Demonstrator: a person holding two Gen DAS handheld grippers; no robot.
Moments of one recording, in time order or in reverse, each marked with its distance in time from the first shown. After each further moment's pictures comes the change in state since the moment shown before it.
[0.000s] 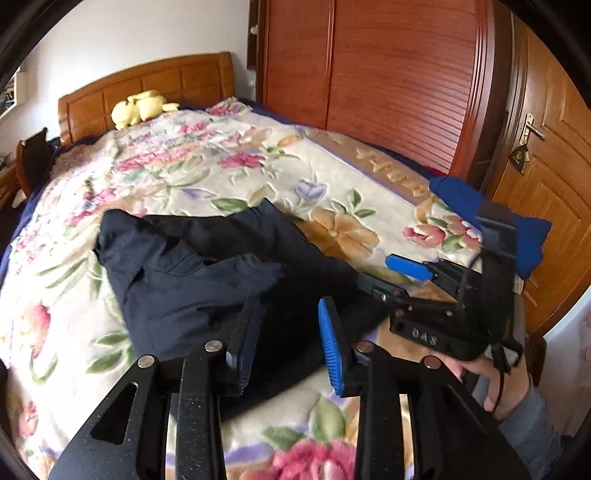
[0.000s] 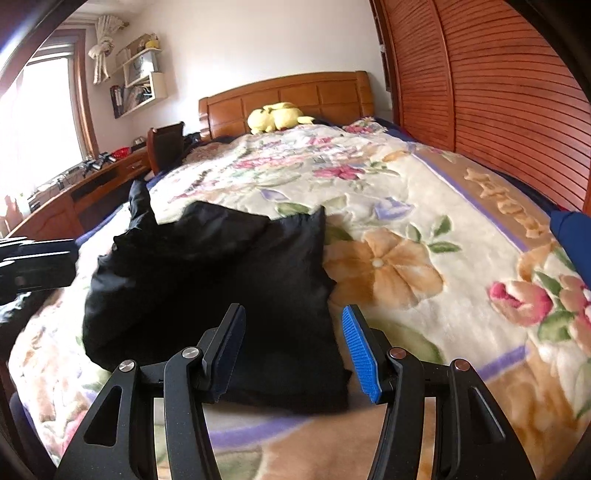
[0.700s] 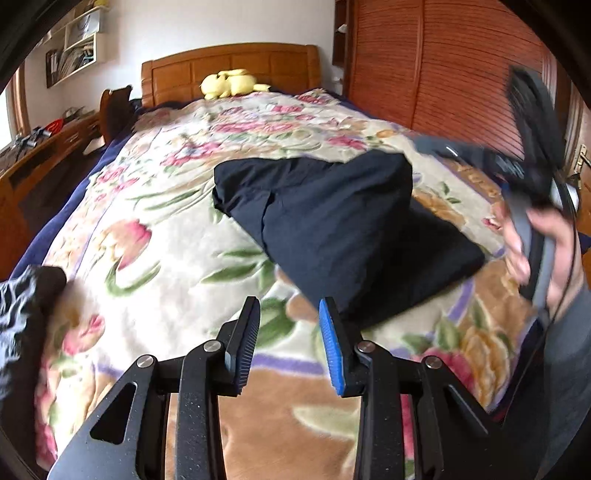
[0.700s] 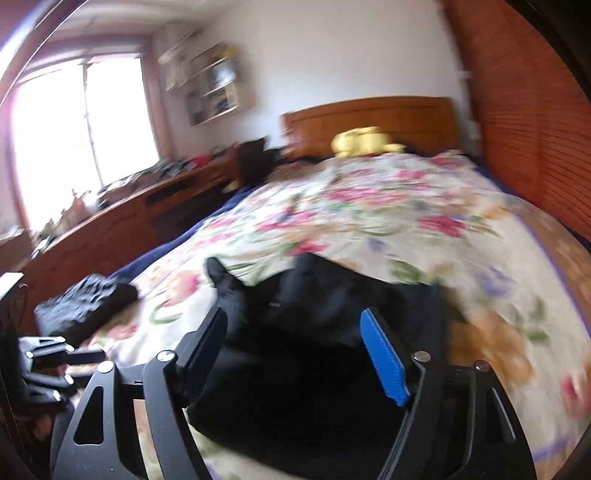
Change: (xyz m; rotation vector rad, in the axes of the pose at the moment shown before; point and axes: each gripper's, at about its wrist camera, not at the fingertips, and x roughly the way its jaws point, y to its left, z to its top) left arm -0.048 0.116 -0.098 -0.175 0.026 0.221; right arm 0.050 0.094 0.086 -0.181 -0.007 0.303
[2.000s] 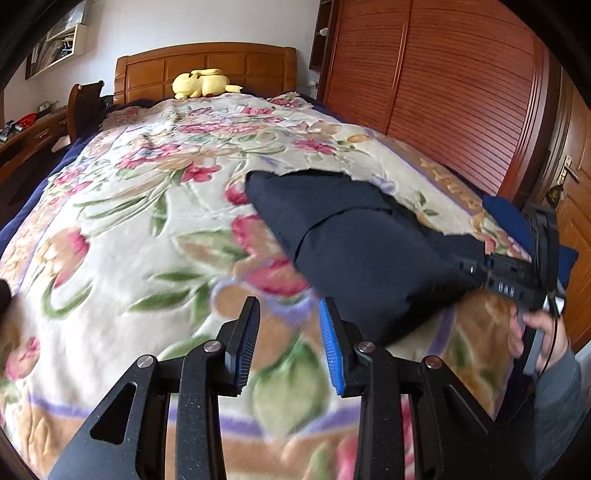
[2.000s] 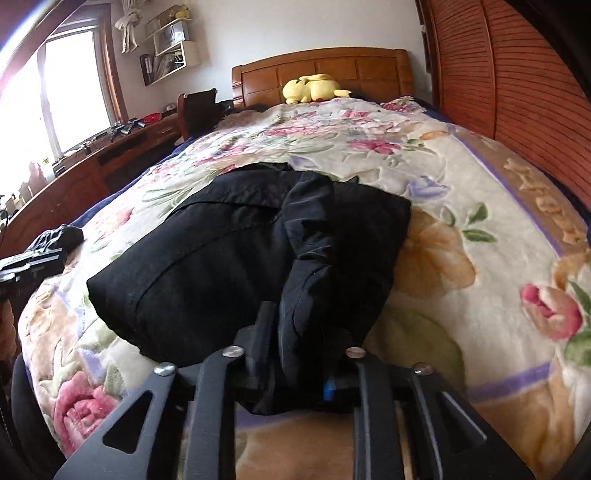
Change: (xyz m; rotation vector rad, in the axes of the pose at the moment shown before) left arm 0.058 -0.040 0.032 -0.015 -0.034 -0.139; right arm -0.033 -0.105 -0.147 0.109 0.132 -0.218
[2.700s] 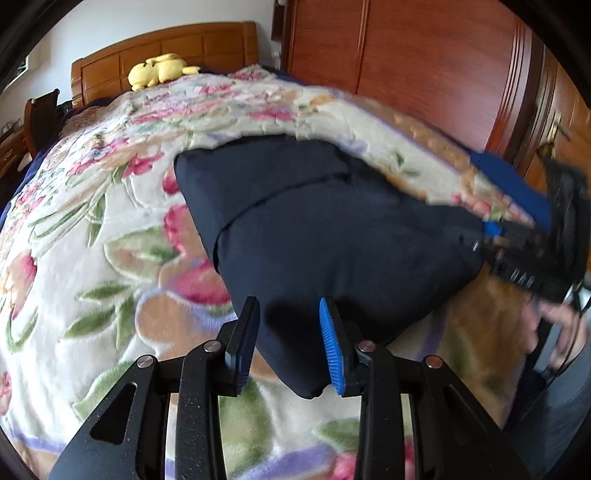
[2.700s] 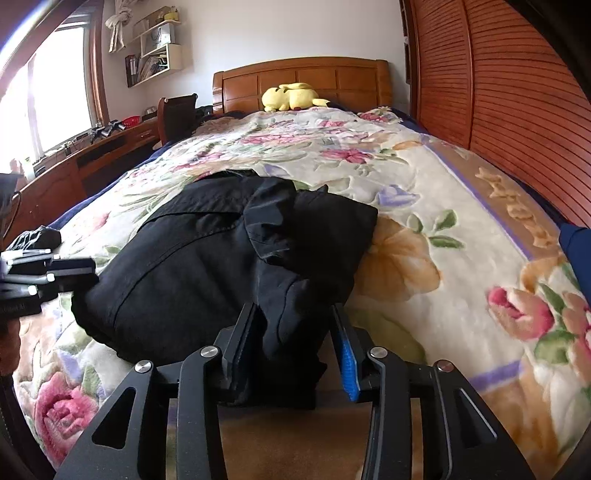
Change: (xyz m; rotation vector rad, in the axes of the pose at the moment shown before) left arm 0.065 -0.055 -0.002 0.125 0.134 -0.032; right arm -0.016 0.003 -0.002 -0.003 -0.015 -0.076
